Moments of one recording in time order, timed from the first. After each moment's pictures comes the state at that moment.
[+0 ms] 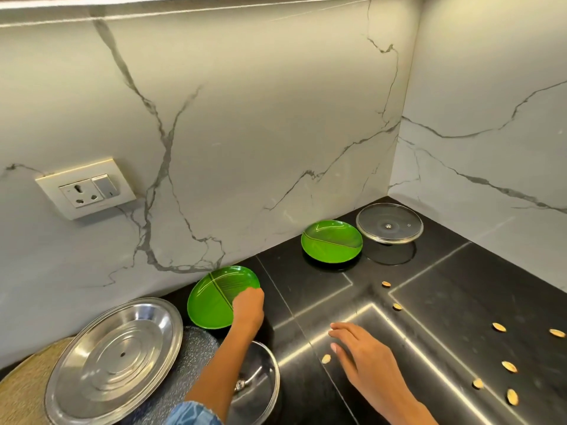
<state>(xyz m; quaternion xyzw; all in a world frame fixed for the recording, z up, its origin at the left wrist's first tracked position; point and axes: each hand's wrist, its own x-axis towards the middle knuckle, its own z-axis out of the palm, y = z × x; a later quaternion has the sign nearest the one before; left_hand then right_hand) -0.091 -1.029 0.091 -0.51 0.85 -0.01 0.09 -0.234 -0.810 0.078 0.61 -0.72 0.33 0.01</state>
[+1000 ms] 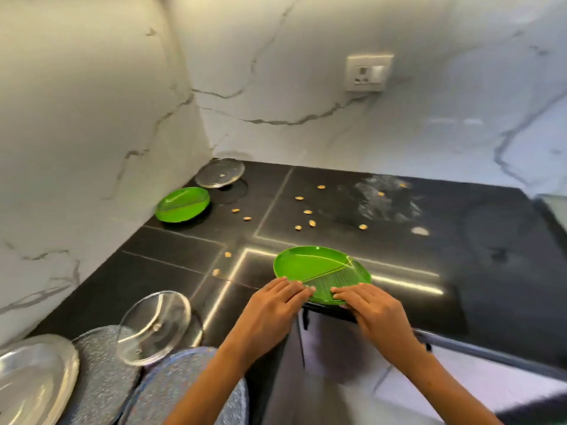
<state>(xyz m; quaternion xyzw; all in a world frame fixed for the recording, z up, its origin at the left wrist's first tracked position) -0.039 -0.739 0.137 0.26 0.93 0.09 -0.26 -0.104 -0.518 0.098 0.42 -0.83 0.28 0.25</state>
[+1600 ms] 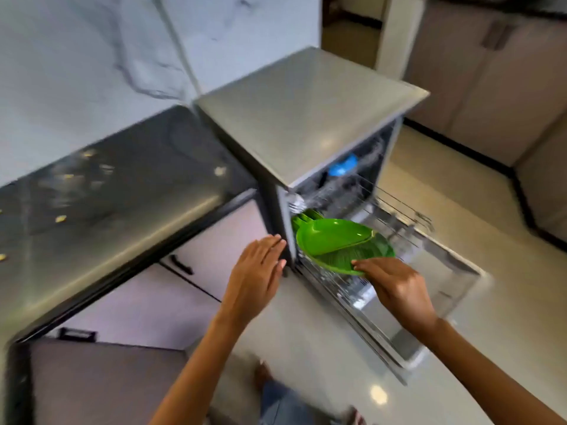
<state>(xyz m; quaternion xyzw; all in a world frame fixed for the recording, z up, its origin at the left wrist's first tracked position) 0.080 -0.314 0.072 0.52 0.81 0.24 -0.11 0.262 -0.106 0.044 -0.08 -0.94 0.18 0.29</state>
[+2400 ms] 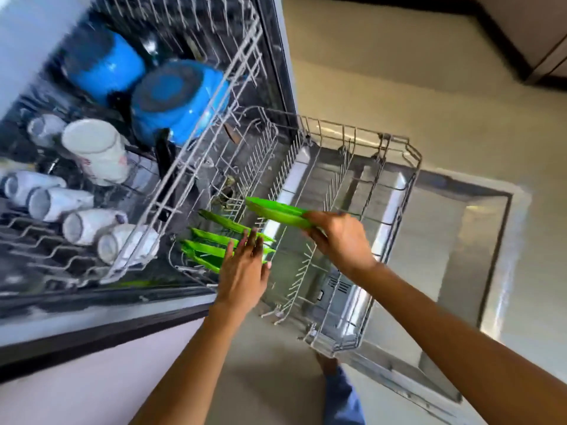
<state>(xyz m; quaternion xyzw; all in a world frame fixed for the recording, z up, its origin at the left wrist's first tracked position) -0.057 0.025 -0.357 0.60 0.79 -0.09 0.12 0.103 0.158 -0.339 -0.36 -0.87 0.29 0.17</state>
